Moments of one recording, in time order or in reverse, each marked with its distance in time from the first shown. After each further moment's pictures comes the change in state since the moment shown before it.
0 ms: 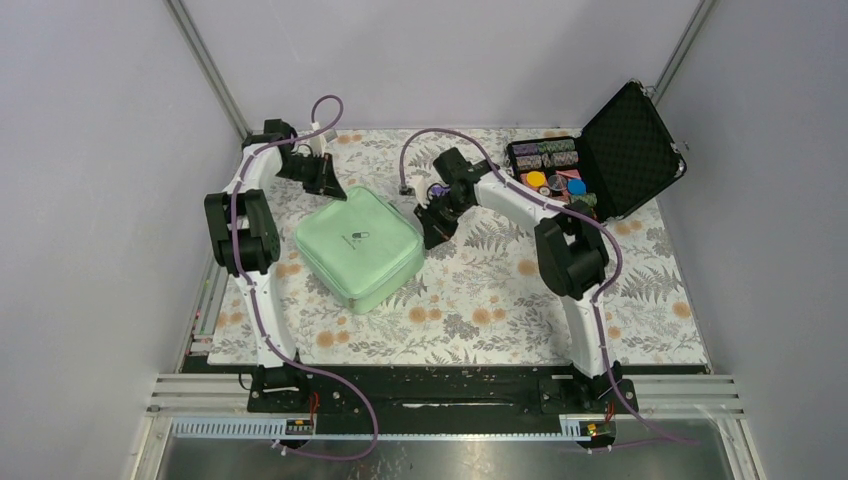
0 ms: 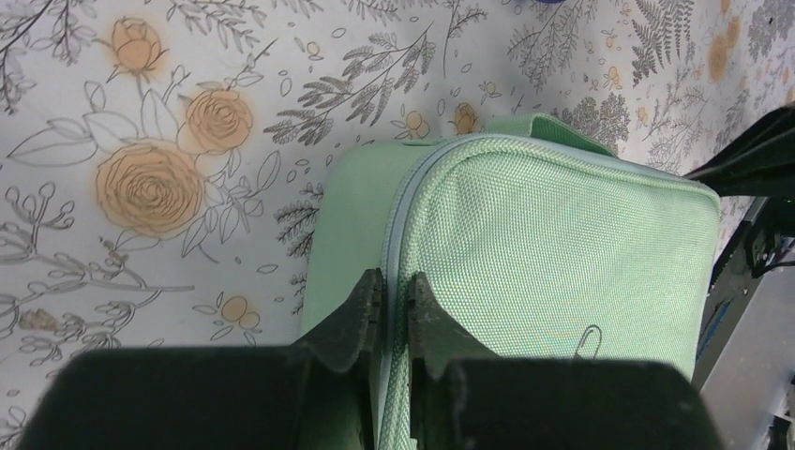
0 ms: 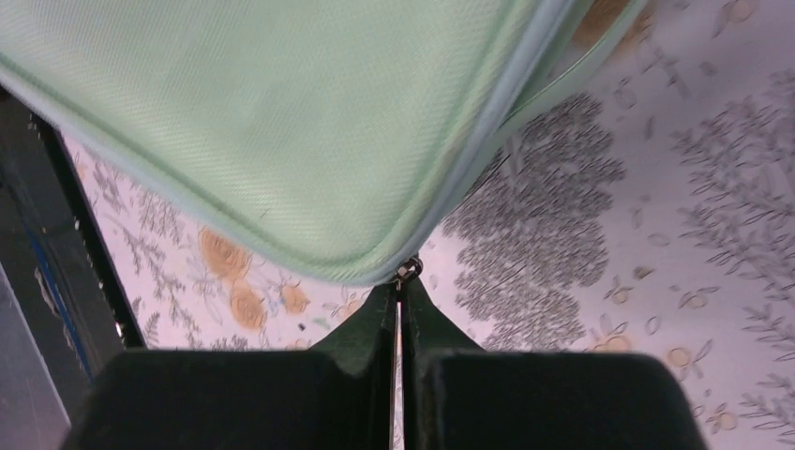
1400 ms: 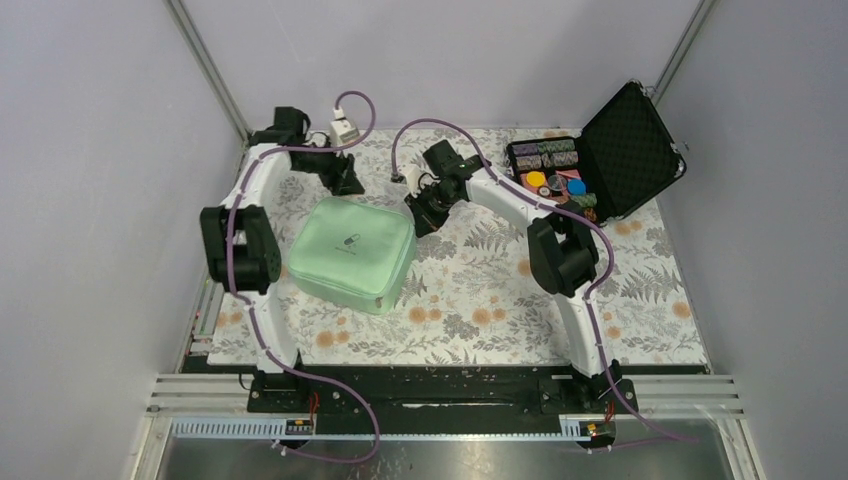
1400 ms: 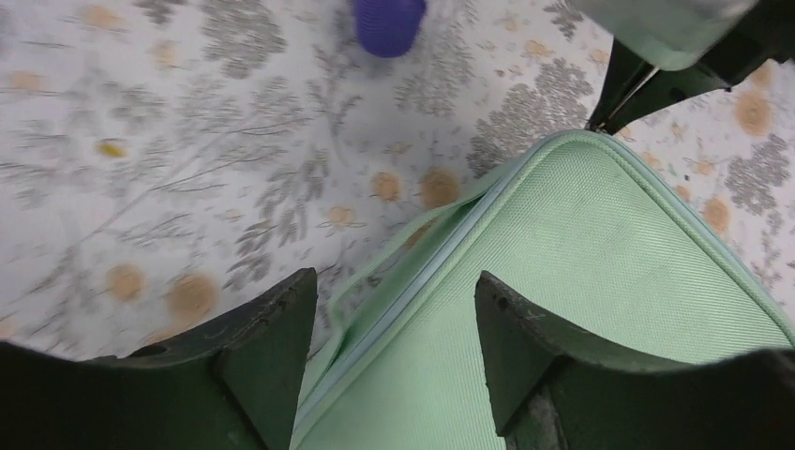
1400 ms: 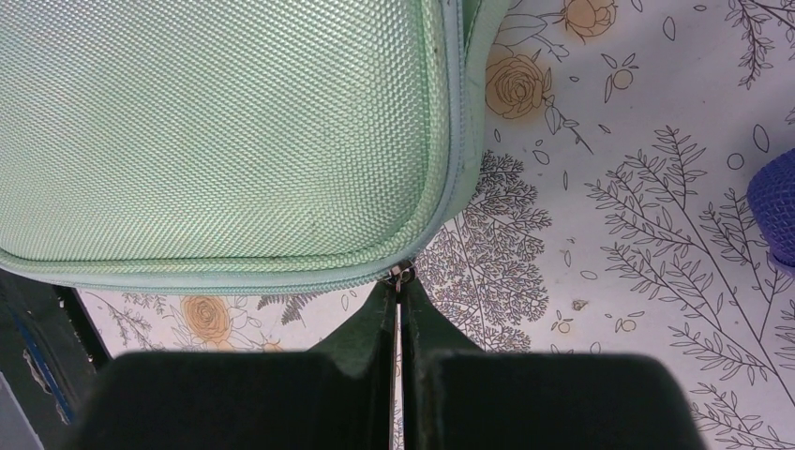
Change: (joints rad) left arm -0.102 -0.219 -0.129 0.098 0.085 0.370; right arm 0.027 0.035 0.083 0.060 0.093 0.116
